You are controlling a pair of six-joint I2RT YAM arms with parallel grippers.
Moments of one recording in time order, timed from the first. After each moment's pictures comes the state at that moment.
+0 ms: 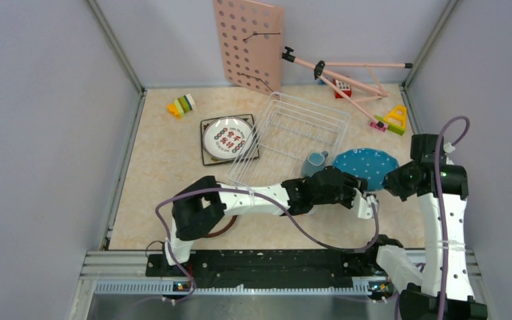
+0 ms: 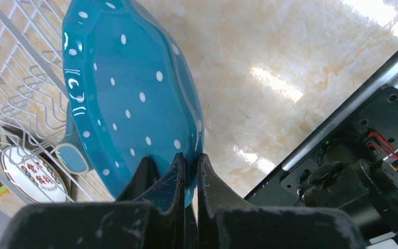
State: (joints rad) left arm -1.26 1.94 1.41 0.26 0.13 0.80; right arm -0.12 0.88 1.13 -1.33 0.12 0.98
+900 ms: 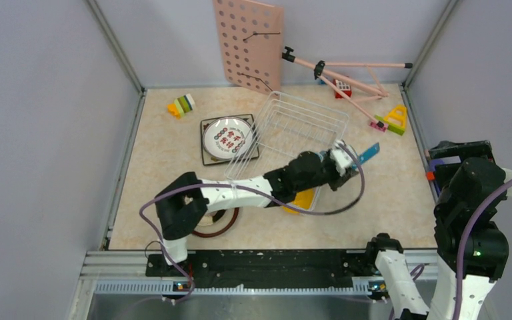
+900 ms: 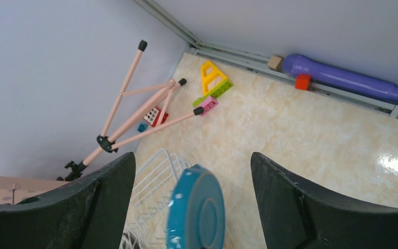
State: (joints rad) left arm -1.20 1.89 1.32 0.48 0.04 0.14; right arm -0.12 0.64 1.42 -1.10 0.53 0.88
